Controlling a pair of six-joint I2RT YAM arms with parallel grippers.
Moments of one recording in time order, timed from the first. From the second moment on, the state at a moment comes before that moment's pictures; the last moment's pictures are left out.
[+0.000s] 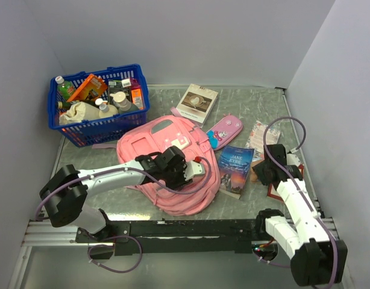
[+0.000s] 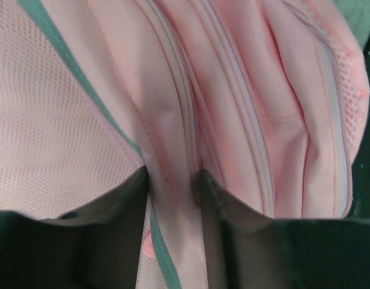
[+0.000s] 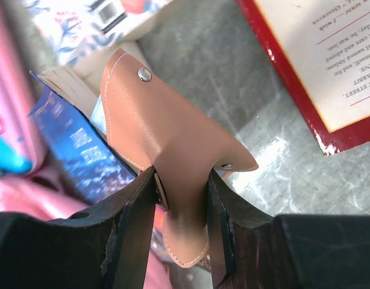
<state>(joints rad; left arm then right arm) -0.96 1.47 0.92 -0.39 0.21 0.33 0.05 0.87 0.61 -0.78 0.24 1.07</state>
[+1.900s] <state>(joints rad) -0.77 1.40 1.22 -0.64 0.15 0.16 0.83 1.14 0.85 -0.46 -0.11 0.71</state>
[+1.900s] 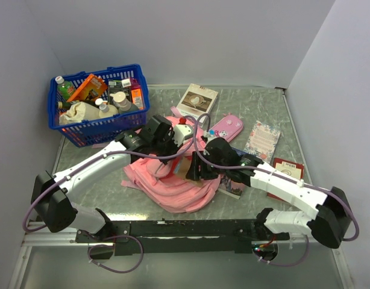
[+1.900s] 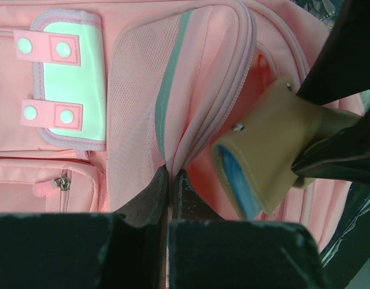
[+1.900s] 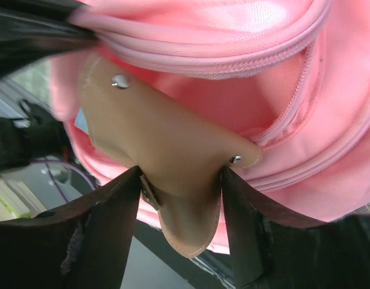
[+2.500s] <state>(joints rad) -0.77 1.40 1.22 -0.65 0.16 0.14 0.84 1.27 0.89 -0.49 -0.07 0.68</state>
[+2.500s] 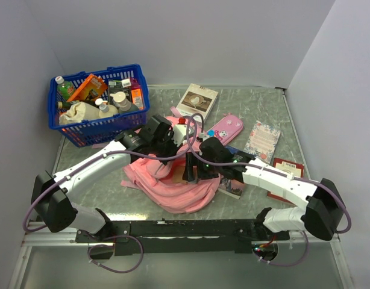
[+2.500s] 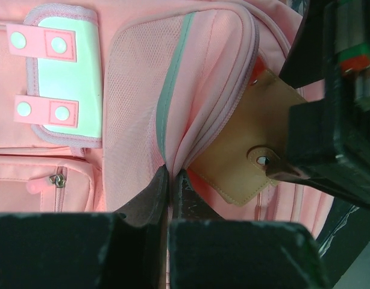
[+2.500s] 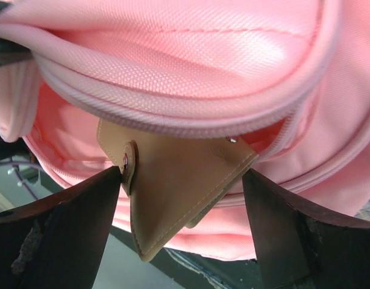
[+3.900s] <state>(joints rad) -0.78 1.40 1.23 -0.65 0.14 0.13 0.79 1.25 0.79 -0.12 -0.06 0.72</state>
